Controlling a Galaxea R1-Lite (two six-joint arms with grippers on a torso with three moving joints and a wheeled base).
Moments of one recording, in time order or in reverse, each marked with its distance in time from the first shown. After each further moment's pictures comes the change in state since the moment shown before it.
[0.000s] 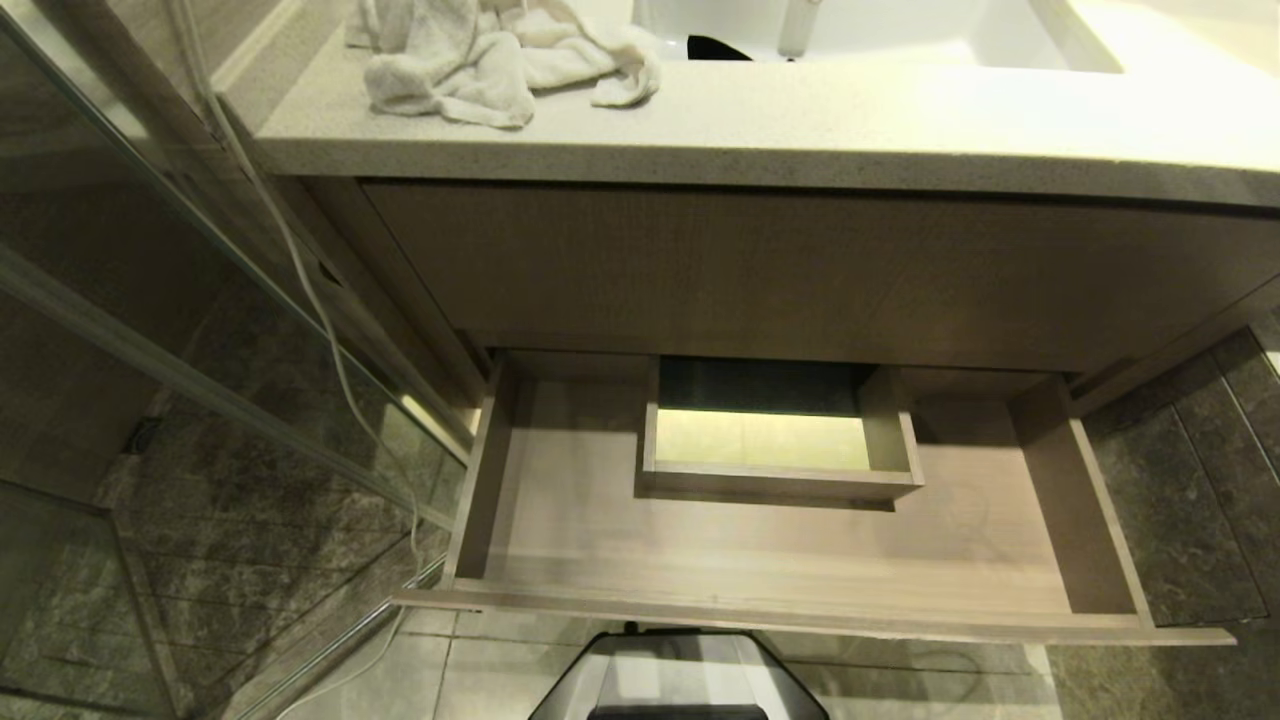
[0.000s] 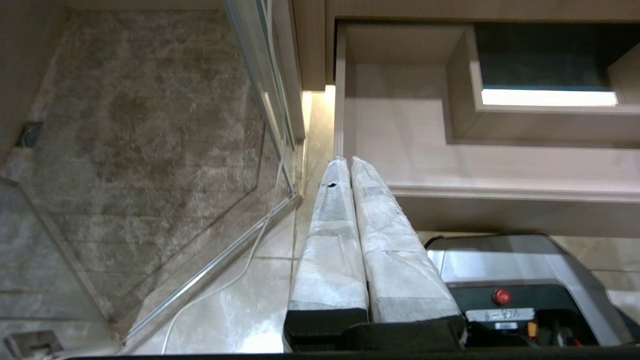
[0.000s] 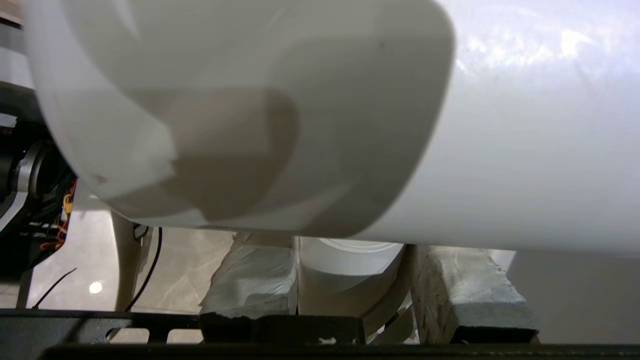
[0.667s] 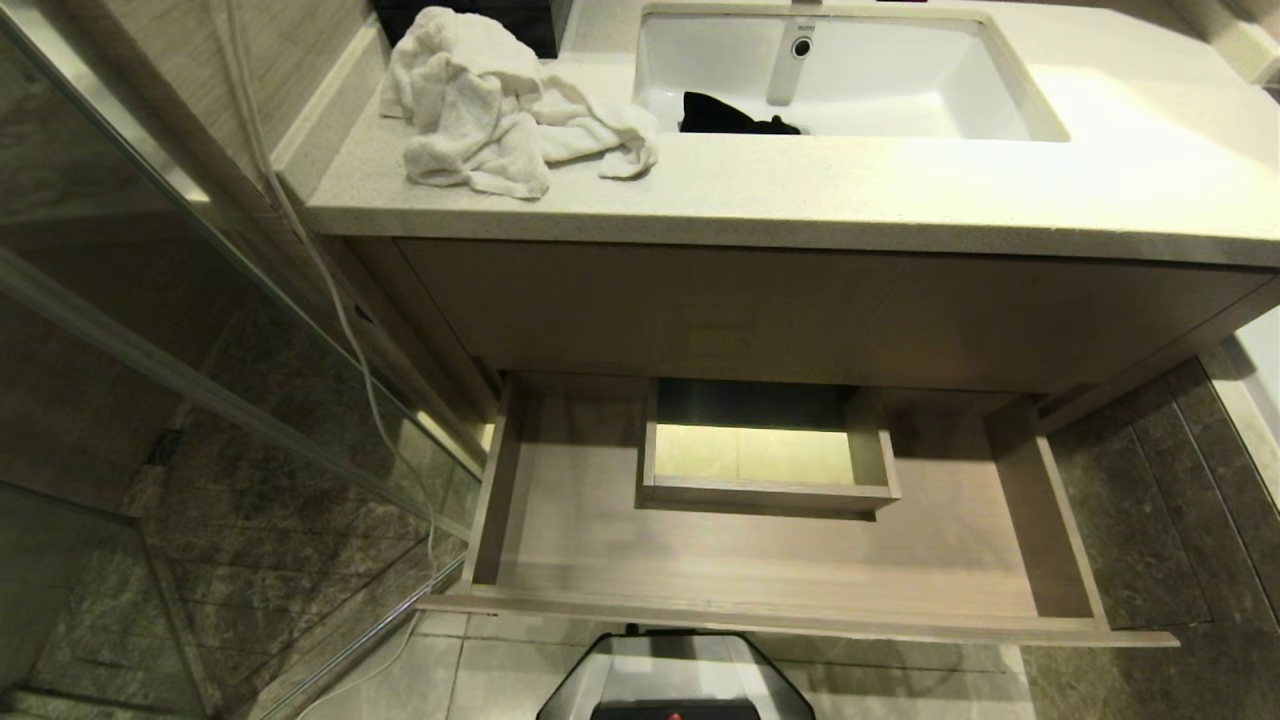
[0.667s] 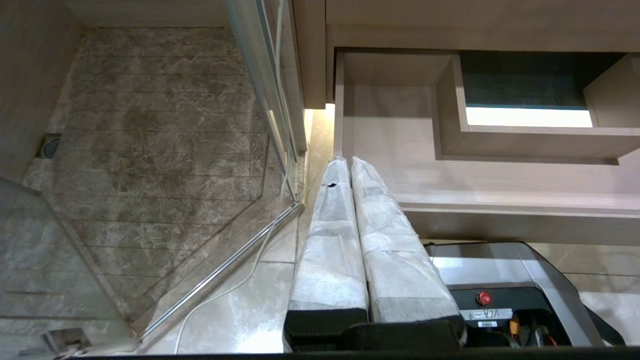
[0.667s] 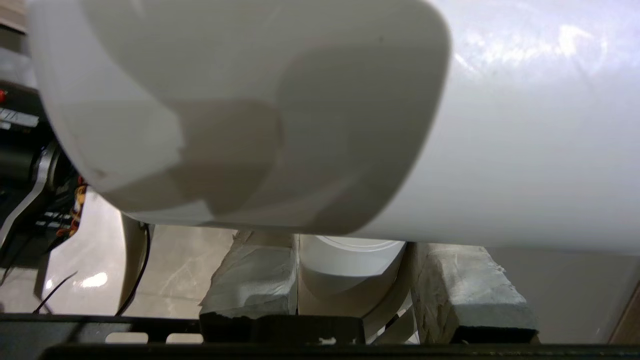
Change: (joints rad) left arm 0.000 0.000 0.000 -0.001 0.000 0.000; right arm 0.008 0.030 -0.032 0.001 0.000 0.002
